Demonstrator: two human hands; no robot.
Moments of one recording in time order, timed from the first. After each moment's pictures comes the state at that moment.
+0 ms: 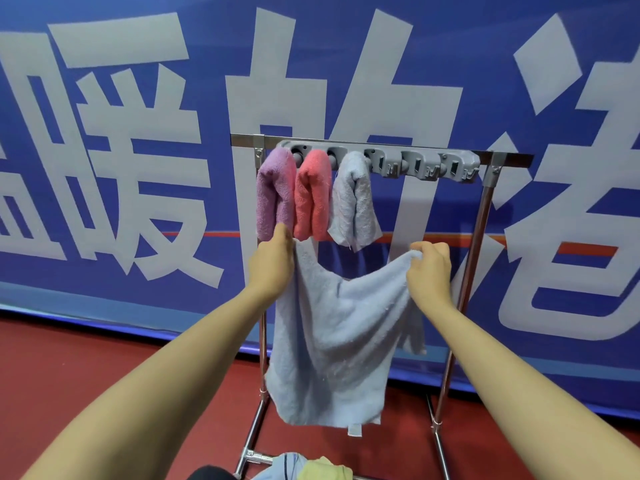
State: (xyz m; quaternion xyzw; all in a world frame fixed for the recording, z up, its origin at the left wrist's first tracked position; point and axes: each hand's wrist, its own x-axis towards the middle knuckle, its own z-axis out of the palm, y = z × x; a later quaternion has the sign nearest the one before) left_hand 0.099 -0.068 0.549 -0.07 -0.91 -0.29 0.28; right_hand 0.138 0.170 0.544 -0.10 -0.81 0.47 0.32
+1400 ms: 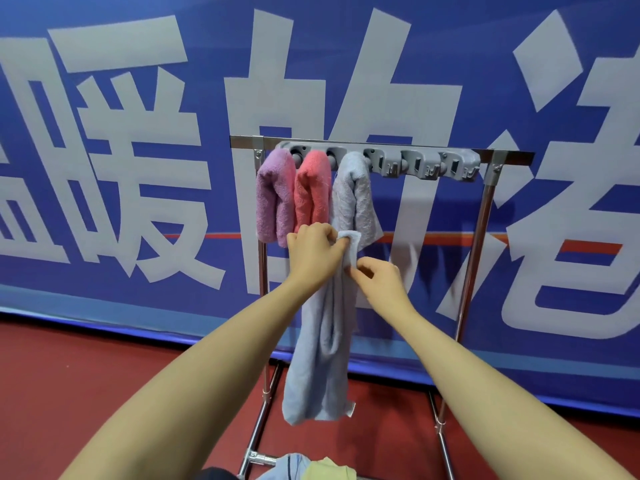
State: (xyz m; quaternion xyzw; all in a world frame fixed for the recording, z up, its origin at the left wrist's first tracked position) left_hand 0.107 -0.011 0.573 -0.12 -0.87 -0.39 0.27; right_hand 0.129 0.123 0.523 0.08 -0.87 0.42 0.23
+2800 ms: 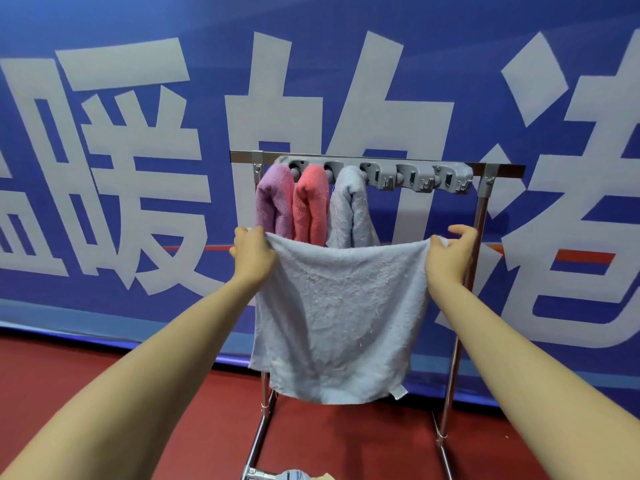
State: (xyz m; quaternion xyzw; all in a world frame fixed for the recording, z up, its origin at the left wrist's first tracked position) left_hand 0.087 -0.086 0.583 0.02 -0.90 -0.36 0.24; right_hand 0.124 0.186 0.584 -0.18 -0.66 0.59 0.43
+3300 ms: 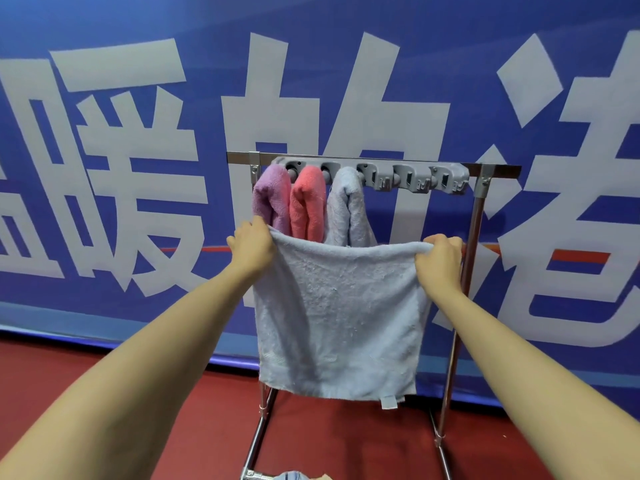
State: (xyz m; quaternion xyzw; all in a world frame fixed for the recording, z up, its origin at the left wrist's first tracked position) left_hand 0.070 -0.083 0.597 0.02 -0.95 -0.21 0.23; right_hand 0.120 0.197 0.572 -0.14 -0.85 0.35 0.36
